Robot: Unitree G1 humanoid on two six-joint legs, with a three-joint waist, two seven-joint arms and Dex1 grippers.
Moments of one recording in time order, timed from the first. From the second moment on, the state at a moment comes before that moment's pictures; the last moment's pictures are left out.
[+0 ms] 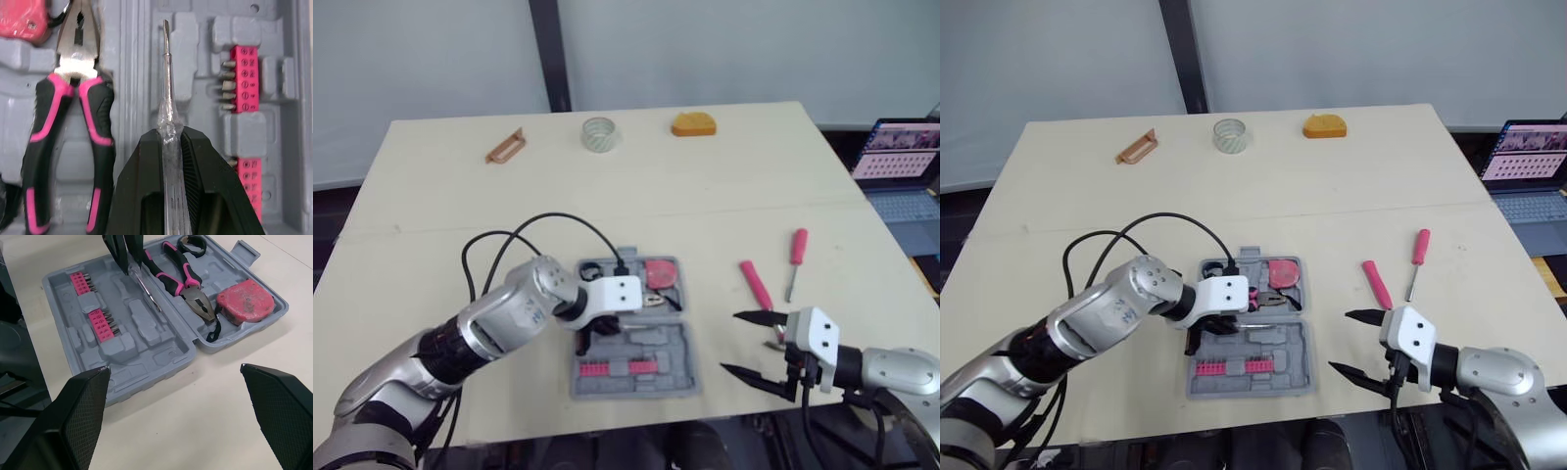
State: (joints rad) left arm -0.76 0.71 -0.73 -0.41 -0.06 1.05 -0.93; right arm 0.25 -0.82 -0.17 -0.48 0.40 0.22 0.99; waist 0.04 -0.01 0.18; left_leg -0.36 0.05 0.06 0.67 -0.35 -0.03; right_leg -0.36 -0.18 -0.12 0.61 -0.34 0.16
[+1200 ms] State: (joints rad) left arm -0.80 0.63 -0.79 -0.31 -0.01 1.04 -0.92; right arm 0.28 -0.82 -0.17 -0.51 0.40 0.24 0.97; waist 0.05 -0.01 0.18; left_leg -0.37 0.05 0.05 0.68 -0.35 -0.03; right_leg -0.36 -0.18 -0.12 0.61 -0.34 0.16
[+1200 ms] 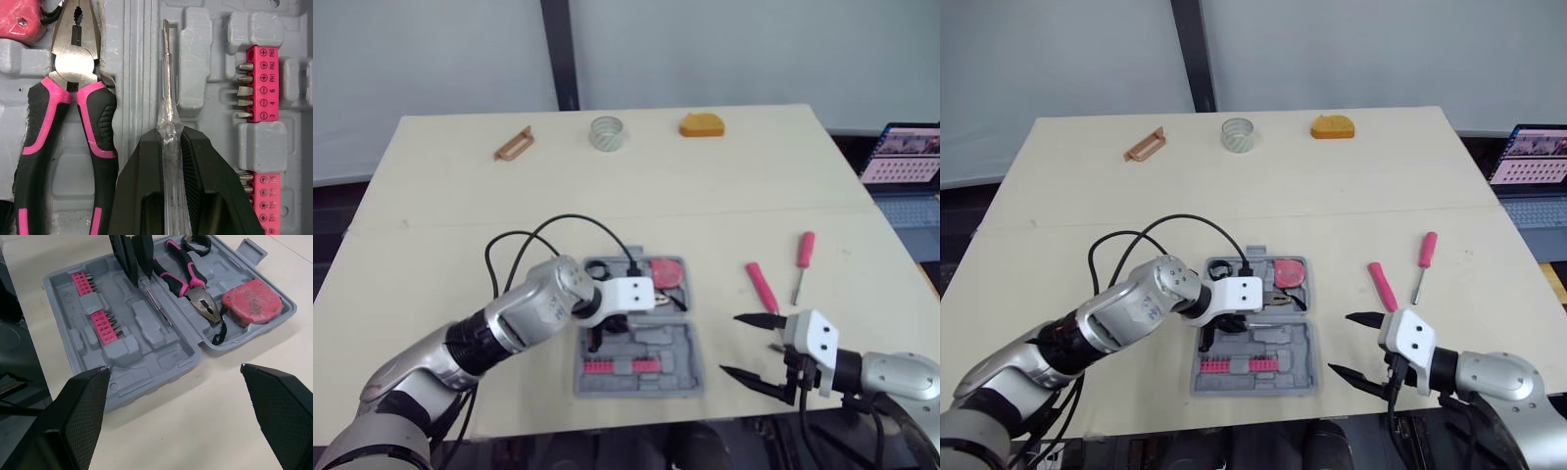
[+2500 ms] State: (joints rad) left arm -0.47 0.66 -0.31 -0.25 -0.16 0.66 -0.88; right arm 0.27 -0.78 -0.17 -0.50 0.38 0.22 0.97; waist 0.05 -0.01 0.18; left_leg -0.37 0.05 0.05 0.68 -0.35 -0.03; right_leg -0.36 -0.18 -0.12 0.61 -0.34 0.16
